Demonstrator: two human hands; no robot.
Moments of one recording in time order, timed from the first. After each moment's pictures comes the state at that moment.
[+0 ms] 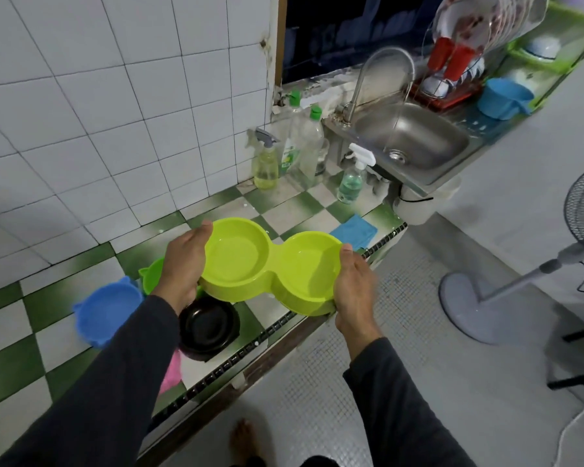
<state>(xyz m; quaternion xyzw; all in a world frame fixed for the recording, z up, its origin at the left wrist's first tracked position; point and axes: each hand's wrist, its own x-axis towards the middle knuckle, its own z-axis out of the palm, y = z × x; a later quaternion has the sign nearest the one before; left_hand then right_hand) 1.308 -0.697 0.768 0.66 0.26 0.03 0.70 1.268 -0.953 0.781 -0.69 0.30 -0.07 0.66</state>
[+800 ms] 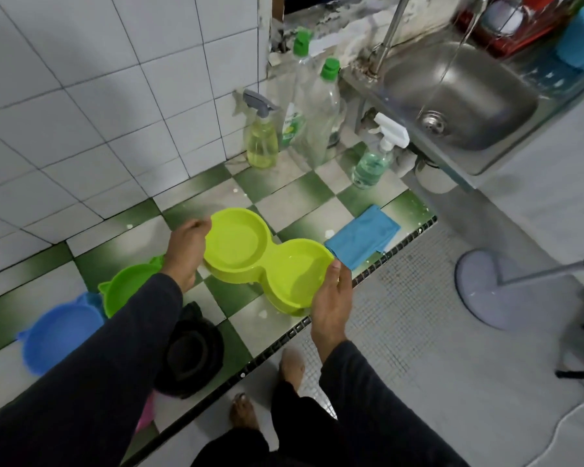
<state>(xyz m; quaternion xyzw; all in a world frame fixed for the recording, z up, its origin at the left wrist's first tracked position) 1.449 -0.706 0.669 0.72 0.30 -0.04 0.63 1.374 -0.943 0.665 -0.71 0.37 -0.05 0.60</state>
